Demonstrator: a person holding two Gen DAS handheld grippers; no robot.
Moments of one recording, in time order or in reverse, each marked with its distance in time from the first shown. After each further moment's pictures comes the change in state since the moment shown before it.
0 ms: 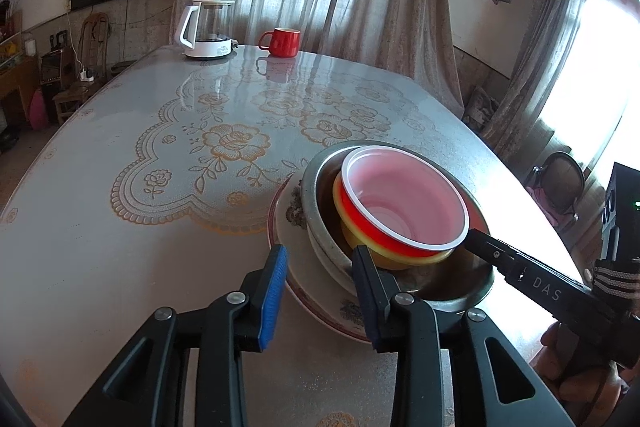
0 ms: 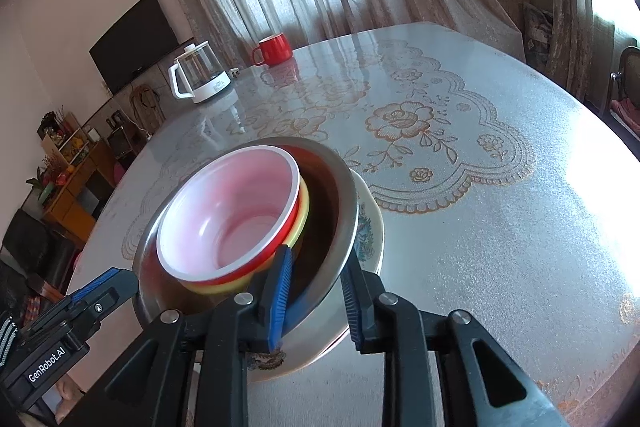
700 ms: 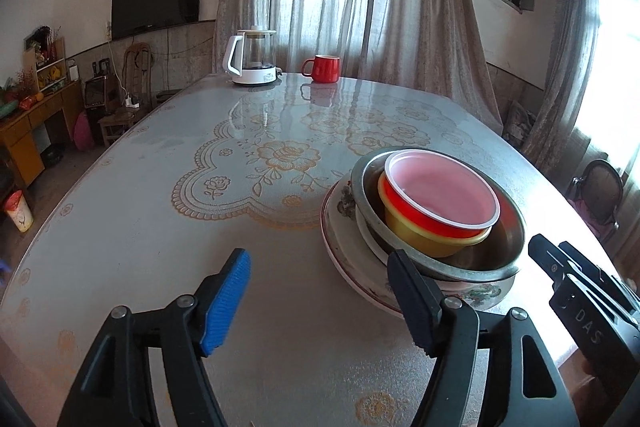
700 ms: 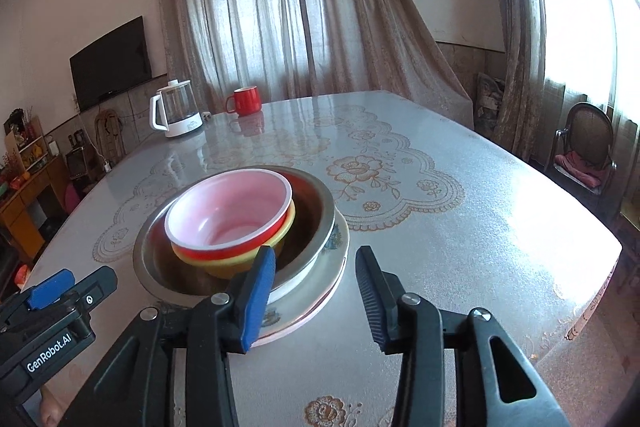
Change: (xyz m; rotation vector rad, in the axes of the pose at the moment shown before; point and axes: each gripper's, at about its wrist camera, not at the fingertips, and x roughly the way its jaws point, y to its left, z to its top) left arm -0.021 0.005 -0.030 0.013 -0.116 0.172; right arm -0.053 0.036 -0.044 -0.073 -0.235 -0.229
